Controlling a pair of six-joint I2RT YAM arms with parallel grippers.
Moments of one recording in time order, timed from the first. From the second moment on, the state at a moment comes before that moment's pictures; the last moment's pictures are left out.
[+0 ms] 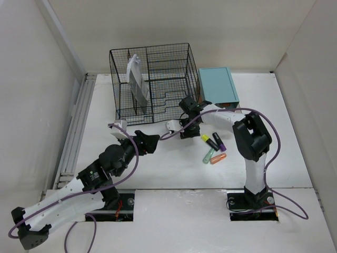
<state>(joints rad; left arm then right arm) -0.95 0.49 0.51 -0.18 -0.47 -0.71 0.64 2.00 1.45 -0.75 -0.19 -1.19</state>
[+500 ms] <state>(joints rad) -0.95 0.44 0.51 -0.18 -0.47 -0.72 0.64 2.03 1.49 -0.82 -0.22 -1.19</state>
